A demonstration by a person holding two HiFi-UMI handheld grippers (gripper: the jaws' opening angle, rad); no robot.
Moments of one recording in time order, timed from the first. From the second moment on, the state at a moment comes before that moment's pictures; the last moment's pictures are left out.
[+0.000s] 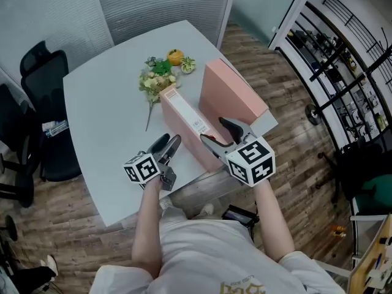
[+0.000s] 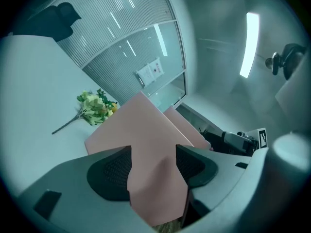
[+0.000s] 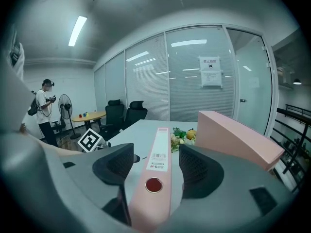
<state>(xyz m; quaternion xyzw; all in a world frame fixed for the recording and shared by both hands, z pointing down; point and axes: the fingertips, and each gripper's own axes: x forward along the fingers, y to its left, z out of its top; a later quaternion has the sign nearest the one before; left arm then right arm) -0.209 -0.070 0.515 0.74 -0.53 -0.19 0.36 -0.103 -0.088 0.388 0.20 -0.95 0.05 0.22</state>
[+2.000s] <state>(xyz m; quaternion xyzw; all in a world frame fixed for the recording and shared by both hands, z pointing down) -0.223 -0.123 0.533 0.77 -0.41 -0.26 0.41 -0.236 -0.163 0.470 0.20 -0.88 0.09 0.41</state>
